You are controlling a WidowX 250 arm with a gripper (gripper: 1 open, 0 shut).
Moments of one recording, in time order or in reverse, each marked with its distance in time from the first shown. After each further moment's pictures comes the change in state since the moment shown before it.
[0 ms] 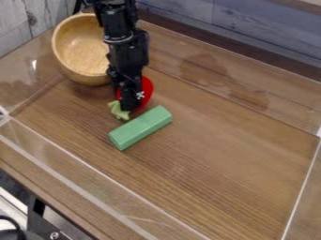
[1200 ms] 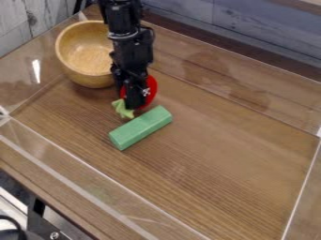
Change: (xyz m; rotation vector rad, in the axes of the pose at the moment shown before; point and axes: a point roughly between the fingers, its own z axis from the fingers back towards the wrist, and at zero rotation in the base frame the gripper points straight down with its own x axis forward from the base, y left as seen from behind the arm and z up) arm 0.005 -0.007 0.004 -0.024 0.013 0.034
